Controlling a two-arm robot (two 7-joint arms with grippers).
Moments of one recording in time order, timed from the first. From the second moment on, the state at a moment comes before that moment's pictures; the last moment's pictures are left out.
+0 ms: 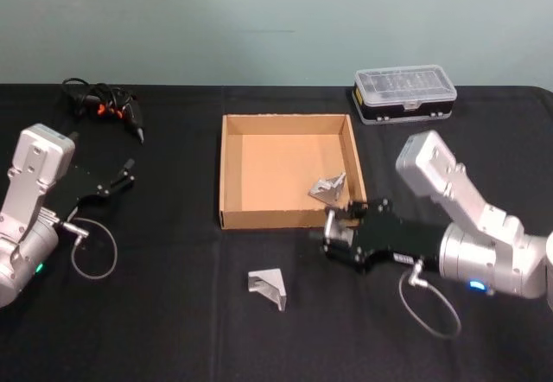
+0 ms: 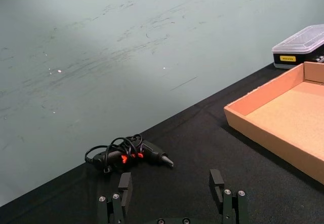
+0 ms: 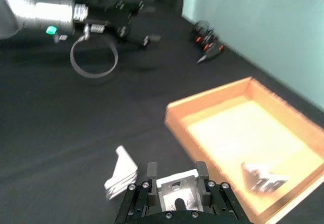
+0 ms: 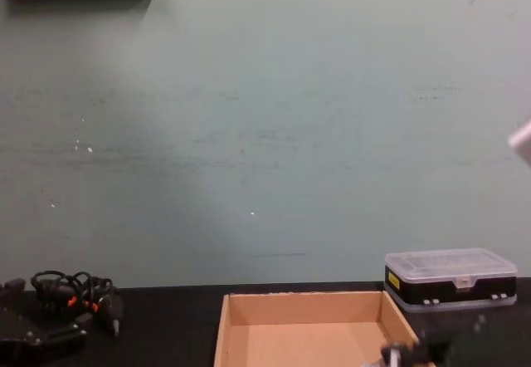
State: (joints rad) left arm -0.20 0.60 0.45 -1.41 -0.25 -0.12 0.03; right arm 0.25 0.65 -0.52 -1.67 0.31 0.20 0.58
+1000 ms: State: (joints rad) left arm -0.20 0.60 0.45 -1.41 -0.25 -0.12 0.03; right arm 0.55 0.37 -0.60 -1.30 0.22 0.23 0.55
